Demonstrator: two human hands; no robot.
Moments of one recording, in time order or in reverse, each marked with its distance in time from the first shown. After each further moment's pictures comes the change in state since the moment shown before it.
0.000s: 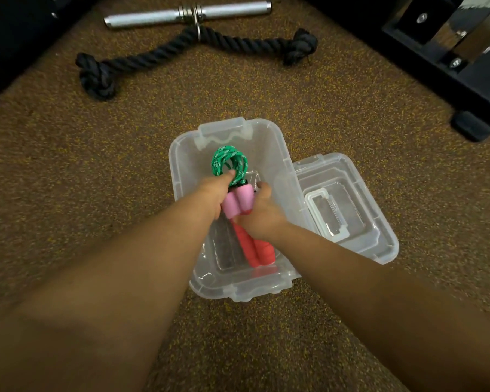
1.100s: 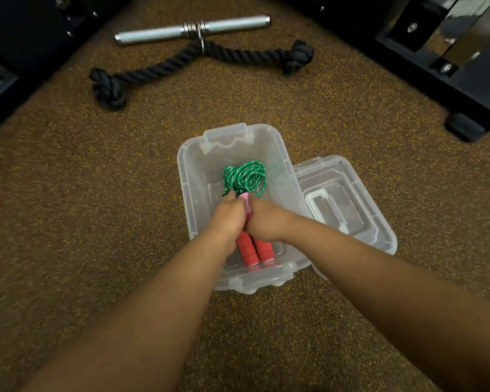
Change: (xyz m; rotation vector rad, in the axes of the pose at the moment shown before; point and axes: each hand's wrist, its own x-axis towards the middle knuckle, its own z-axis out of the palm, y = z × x) left_hand -0.069 -0.030 0.004 -0.001 -0.128 0.154; right_hand -0.009 -0.009 -0.008 -0.308 -0.206 -0.184
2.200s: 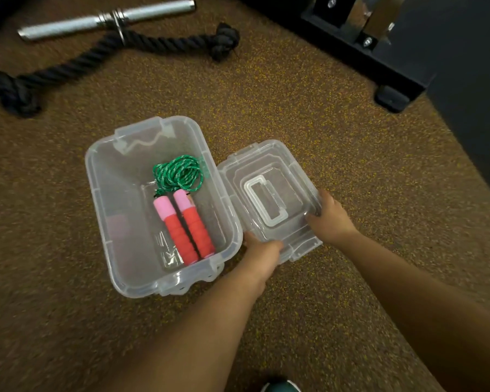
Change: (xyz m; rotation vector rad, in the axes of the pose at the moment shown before) left_hand -0.067 -0.071 0.143 0.149 -0.237 -0.260; right_hand -0.090 0.219 -0.058 0.162 0.404 0.465
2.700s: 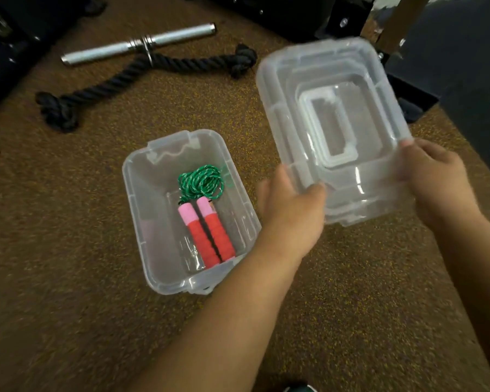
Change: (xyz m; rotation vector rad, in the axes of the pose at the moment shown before) left_hand -0.094 0.097 -0.004 0.090 0.122 0.561; right_hand -0.084 -0.064 -0.124 0.733 0.423 -0.090
